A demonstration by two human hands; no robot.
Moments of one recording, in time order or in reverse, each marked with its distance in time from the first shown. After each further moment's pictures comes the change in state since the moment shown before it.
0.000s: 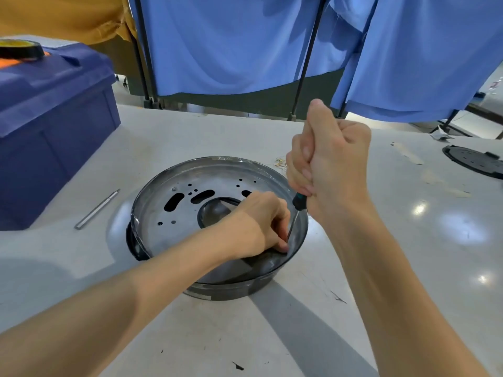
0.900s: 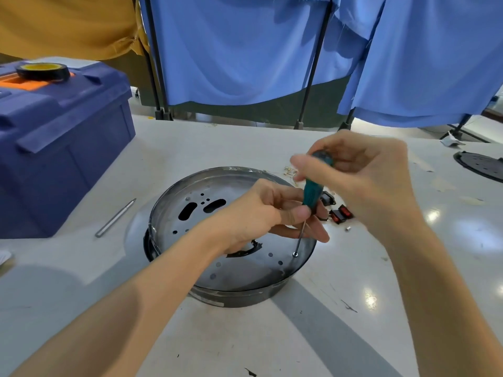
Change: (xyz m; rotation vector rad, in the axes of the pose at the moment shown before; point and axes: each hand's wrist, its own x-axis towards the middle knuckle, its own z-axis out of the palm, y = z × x) left_hand -0.010 0.002 -0.025 -0.869 -0.204 0.145; right_hand -0.004 -0.010 -0.043 -0.515 -0.195 -0.240
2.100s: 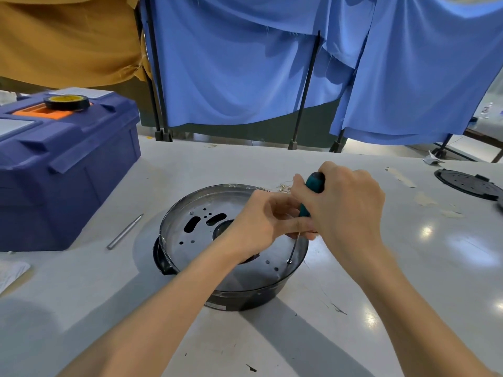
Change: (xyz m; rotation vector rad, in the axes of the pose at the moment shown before) left_hand 0.001 0.005 0.017 0.121 0.255 0.202; right_hand -0.010 -0.026 0.026 -0.966 0.261 0.061
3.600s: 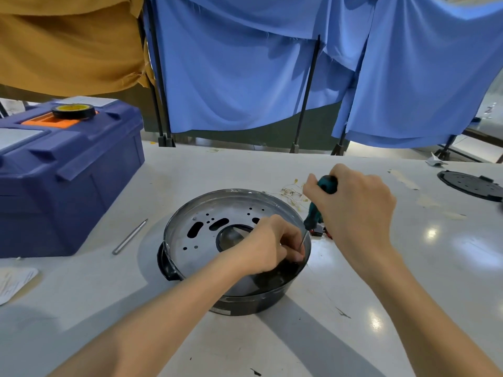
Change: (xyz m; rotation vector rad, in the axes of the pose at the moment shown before) left_hand 0.000 -0.011 0.006 0.573 -0.121 -0.234; right_hand 0.004 0.014 0.004 -0.021 0.027 0.047
